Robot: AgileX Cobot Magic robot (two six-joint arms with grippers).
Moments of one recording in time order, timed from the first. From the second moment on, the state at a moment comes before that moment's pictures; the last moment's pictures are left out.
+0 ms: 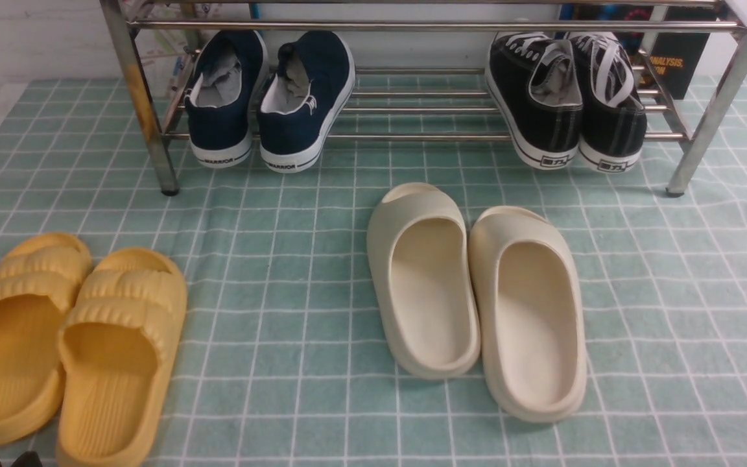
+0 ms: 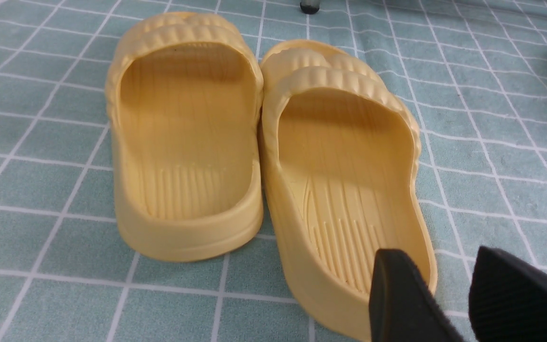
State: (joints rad) right arm -0.05 -0.01 0.02 -0.01 0.38 0.03; left arm 0.00 -0.01 0.03 -0.06 0.38 -0.11
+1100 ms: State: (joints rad) right arm -0.05 -0.01 0.02 -0.01 0.38 0.03; left arm 0.00 -0.01 0.03 -0.06 0.38 -0.11
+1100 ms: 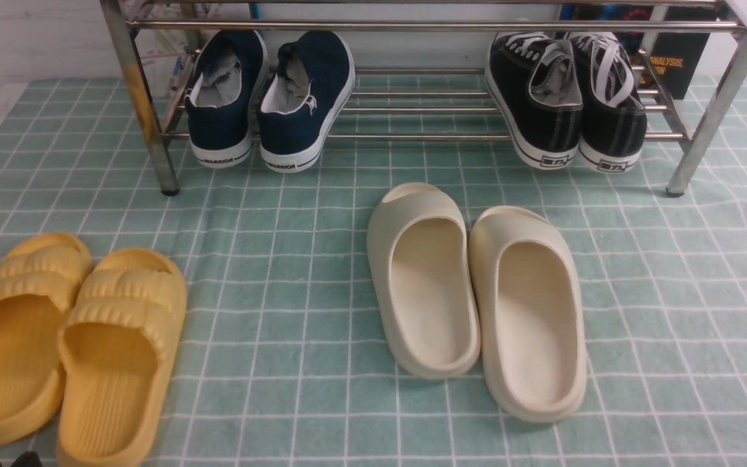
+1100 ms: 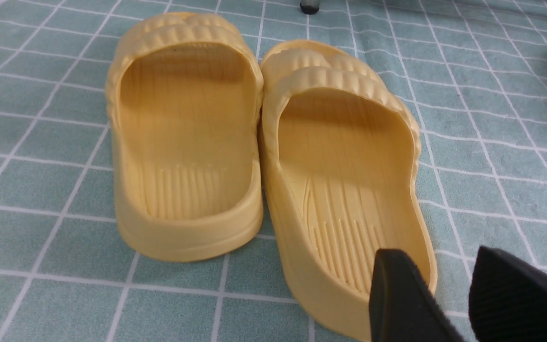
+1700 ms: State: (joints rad) right arm -0.05 -0.01 0.02 -0.01 0.38 0.03; left arm 0.00 -0.01 0.03 -0.06 0.38 -0.11
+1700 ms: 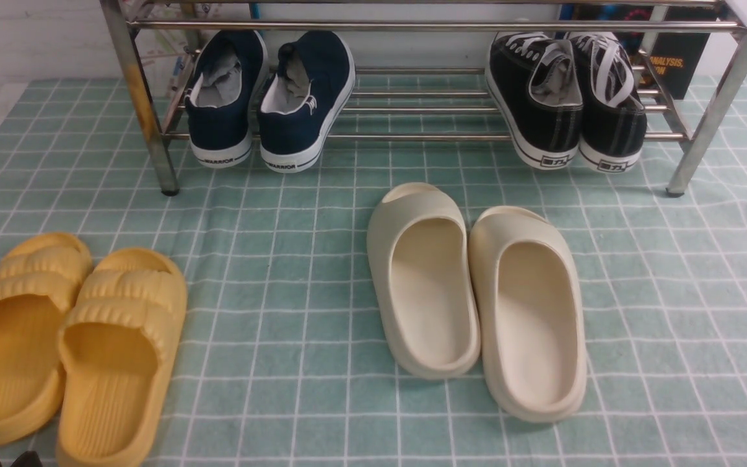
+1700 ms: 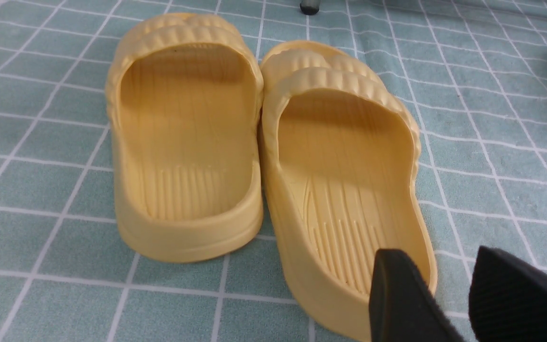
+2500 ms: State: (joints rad) right arm -0.05 -0.01 0.02 -0.01 0.38 0.03; left arm 0.00 -0.01 0.03 -0.06 0.38 -0.11
